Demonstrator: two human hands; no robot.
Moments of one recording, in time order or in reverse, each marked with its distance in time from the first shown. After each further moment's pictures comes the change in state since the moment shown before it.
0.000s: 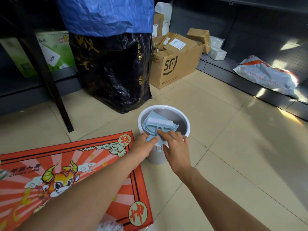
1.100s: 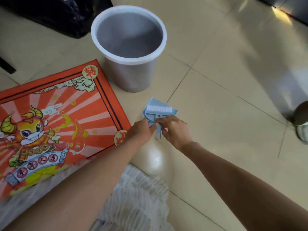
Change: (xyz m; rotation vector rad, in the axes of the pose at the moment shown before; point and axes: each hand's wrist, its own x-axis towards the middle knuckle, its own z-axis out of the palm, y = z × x) left_hand -0.044 -0.160 0.132 0.688 -0.267 -0.006; right_hand -0.193 0.076 0.060 0.042 -0.354 0.197
